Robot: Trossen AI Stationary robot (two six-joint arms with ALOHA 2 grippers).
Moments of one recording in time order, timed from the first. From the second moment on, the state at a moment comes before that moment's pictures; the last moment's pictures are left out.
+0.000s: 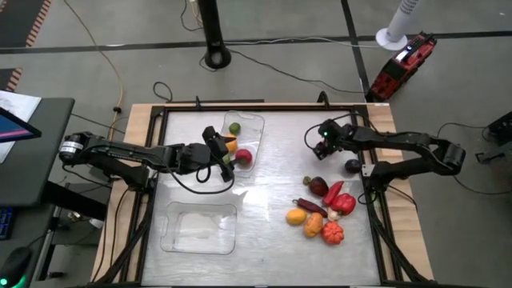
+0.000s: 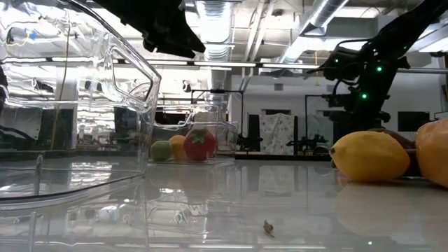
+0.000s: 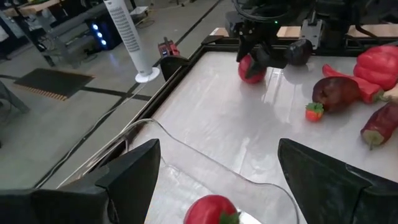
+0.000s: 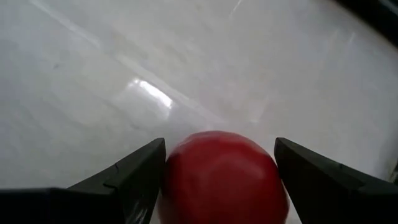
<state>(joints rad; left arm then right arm) -0.03 1.23 0.81 0.00 -0.53 -0.02 -0.57 1.20 0.53 -0.44 0.32 0.29</state>
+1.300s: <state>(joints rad) 0.00 1.20 0.70 0.31 -0.29 0.13 -0.23 1.52 0.84 0.26 -0.03 0.05</state>
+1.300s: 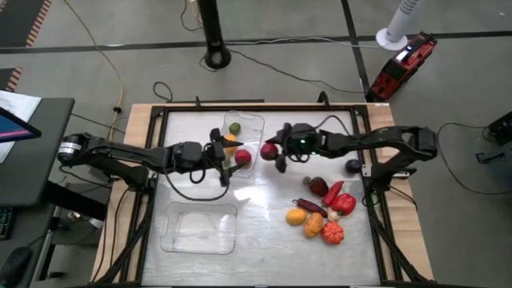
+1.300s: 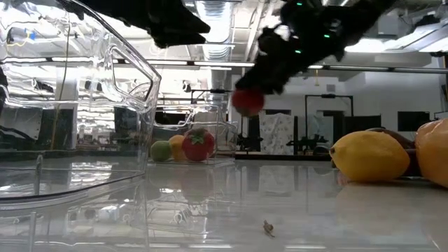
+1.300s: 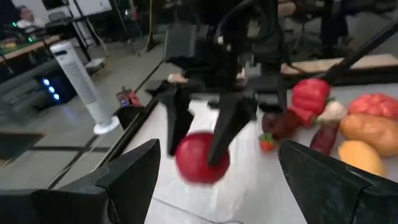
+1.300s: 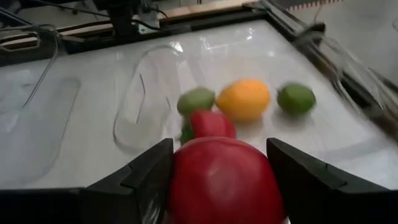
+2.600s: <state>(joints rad) -0.01 1.06 0.66 0.20 -0.33 0.06 -0.15 1.63 1.13 -0.26 -0.02 -0.05</state>
